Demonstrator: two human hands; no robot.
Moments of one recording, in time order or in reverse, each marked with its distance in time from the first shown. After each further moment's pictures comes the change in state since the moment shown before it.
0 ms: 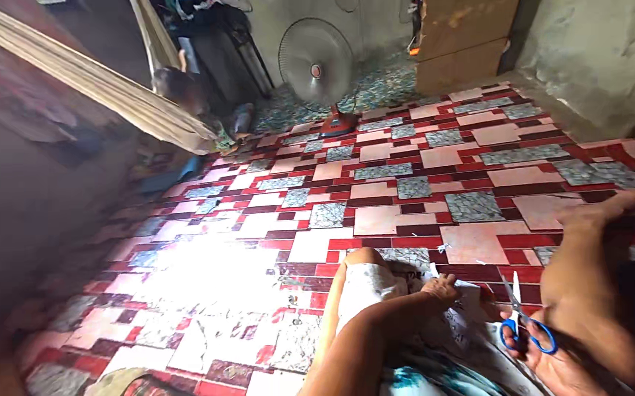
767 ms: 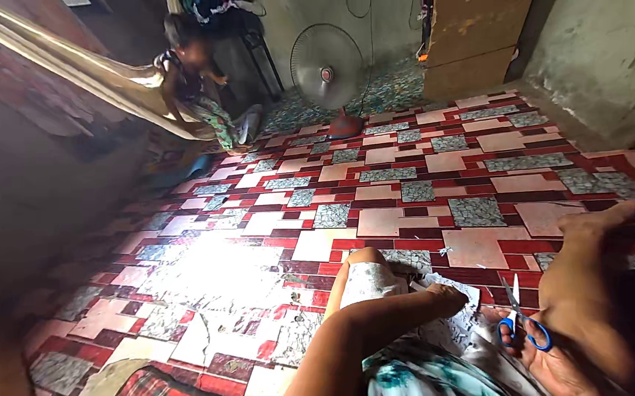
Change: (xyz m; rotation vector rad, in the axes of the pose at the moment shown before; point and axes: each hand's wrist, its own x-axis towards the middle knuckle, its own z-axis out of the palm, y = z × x) left_hand -0.056 0.050 -0.048 0.054 -0.190 -0.062; right_hand -0.002 -0.007 0.010 0.007 0.064 0.007
